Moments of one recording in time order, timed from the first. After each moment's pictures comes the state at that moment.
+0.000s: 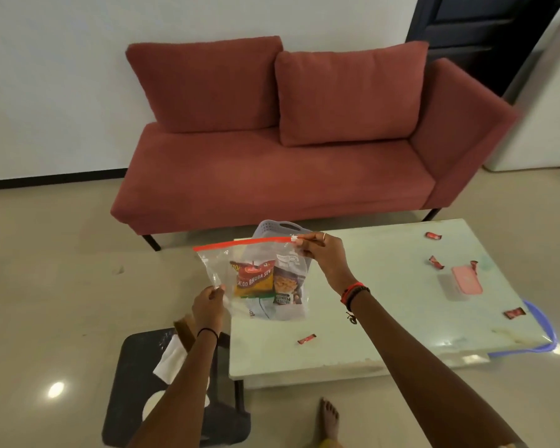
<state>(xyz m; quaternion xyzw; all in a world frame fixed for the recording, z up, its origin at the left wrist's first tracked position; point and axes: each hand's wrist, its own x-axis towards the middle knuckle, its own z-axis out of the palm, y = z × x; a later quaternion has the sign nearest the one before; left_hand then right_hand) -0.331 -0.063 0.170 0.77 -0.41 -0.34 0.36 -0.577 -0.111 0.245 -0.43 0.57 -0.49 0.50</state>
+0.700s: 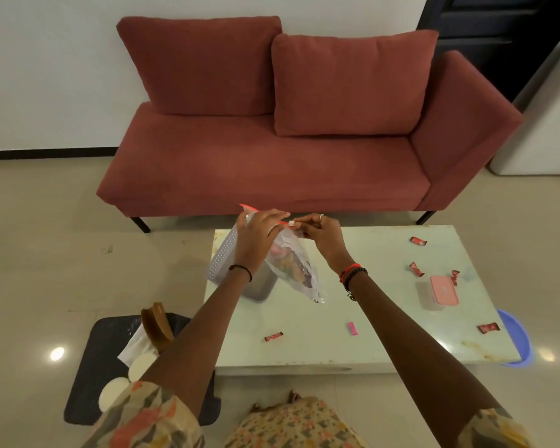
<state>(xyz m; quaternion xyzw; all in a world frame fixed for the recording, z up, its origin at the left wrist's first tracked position) -0.516 -0.160 0.257 0.56 -0.77 -0.07 0.30 -0.684 -0.162 0.259 -0.50 0.57 -0.43 0.49</state>
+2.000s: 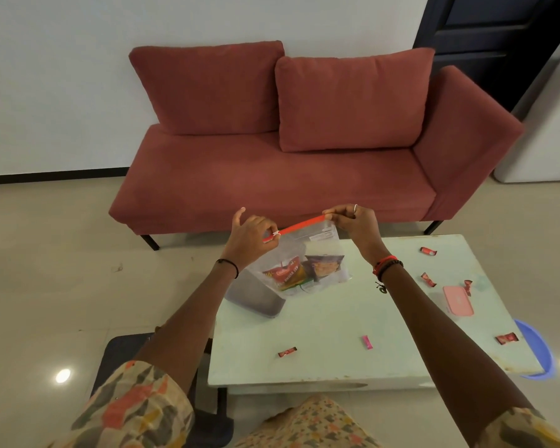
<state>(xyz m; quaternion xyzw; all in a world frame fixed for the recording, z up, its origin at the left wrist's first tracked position) -0.467 -0.190 0.275 0.55 -0.81 -0.05 0.19 -0.719 -0.186 0.292 -0.51 0.56 -0.48 0.44</state>
